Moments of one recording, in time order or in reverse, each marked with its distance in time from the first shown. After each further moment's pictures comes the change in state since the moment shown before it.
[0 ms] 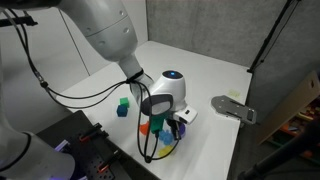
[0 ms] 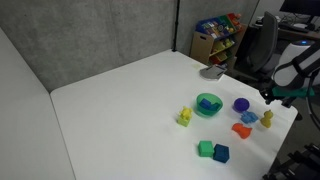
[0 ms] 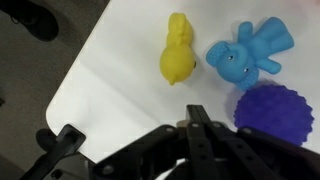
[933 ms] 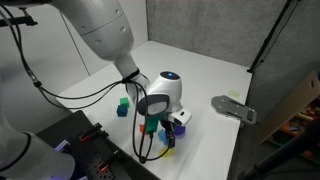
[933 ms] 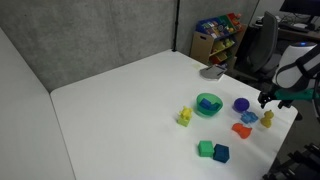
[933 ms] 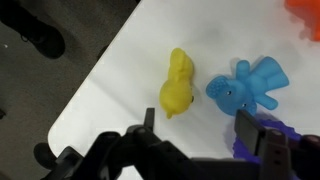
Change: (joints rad) arm -0.005 -0.030 0.018 -0.041 -0.031 -0.069 0.004
